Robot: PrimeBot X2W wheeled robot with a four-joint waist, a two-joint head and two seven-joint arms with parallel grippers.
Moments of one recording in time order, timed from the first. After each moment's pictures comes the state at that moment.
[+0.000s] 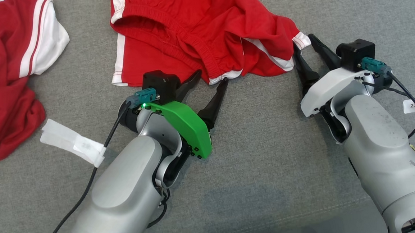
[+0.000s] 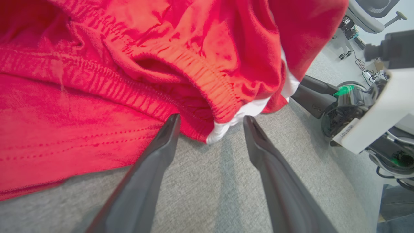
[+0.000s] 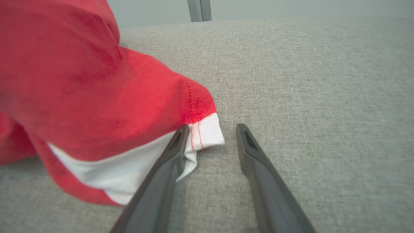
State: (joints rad) left arm -0.66 0.04 -0.75 0.34 -0.73 0.00 0.03; right arm -0.66 -0.08 0.25 0.76 0.18 0.13 -0.26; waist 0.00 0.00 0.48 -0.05
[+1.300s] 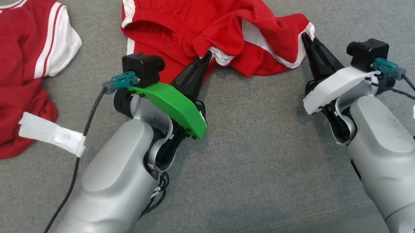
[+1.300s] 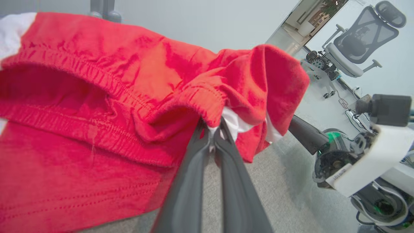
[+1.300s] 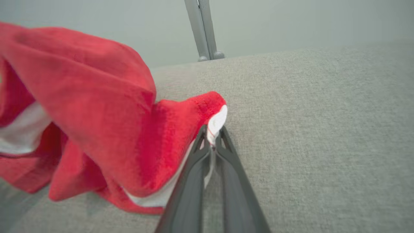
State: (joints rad) left arm -0.72 0.04 -0.75 0.38 -0.87 -0.01 -0.06; right arm -0.61 -0.10 0.25 0.65 0.26 0.13 -0.26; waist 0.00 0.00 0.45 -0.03
